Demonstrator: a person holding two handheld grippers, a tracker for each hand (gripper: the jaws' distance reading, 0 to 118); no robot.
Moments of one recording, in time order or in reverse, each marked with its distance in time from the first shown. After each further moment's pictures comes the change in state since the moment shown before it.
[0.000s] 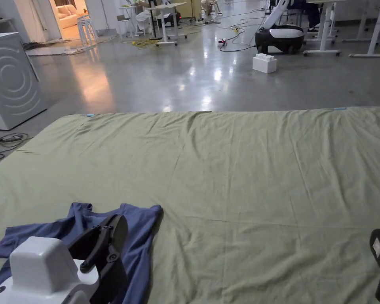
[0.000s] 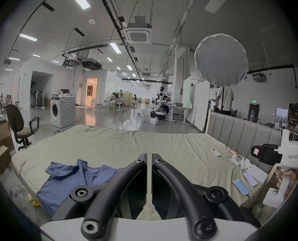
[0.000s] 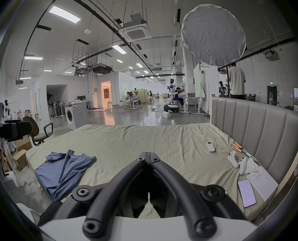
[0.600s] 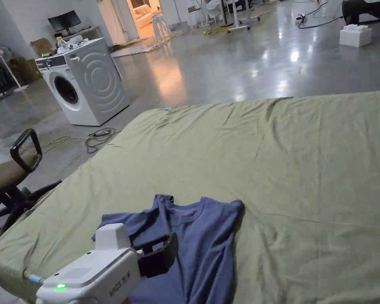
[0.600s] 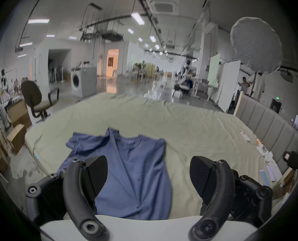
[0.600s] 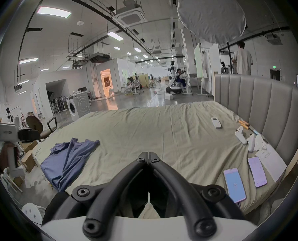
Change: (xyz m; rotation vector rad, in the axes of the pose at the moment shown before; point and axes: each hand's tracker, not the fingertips) left arm -0.154 -0.063 -0.102 -0.379 0.236 0.103; right arm 0.011 -0.050 -0.022 -0.206 0.041 -0.085
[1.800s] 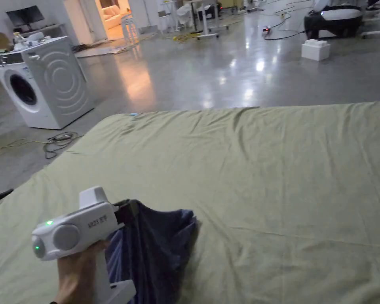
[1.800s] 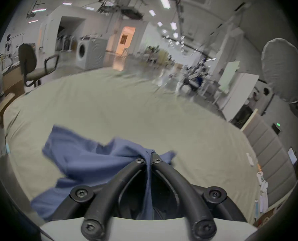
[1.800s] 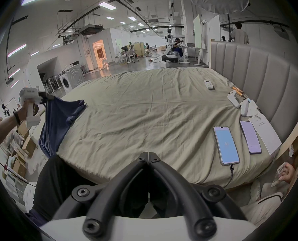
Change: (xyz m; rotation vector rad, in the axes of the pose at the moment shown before) left arm -0.002 0.085 -0.125 0.002 -0.164 0.158; right arm 0.034 -0.053 0.038 -0.256 -0.050 -0.019
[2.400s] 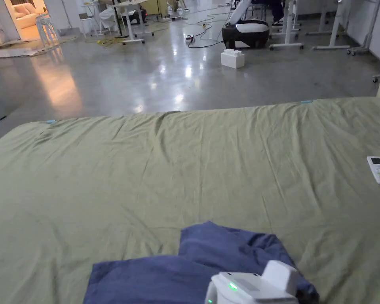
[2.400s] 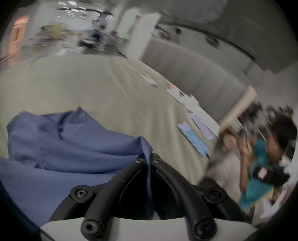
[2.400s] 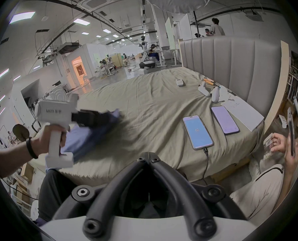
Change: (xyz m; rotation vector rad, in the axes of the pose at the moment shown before) left arm 0.367 -0.273 -0.001 -0.512 -0.837 -0.562; right arm 0.044 -0.037 0.042 0.039 -0.116 -0.174
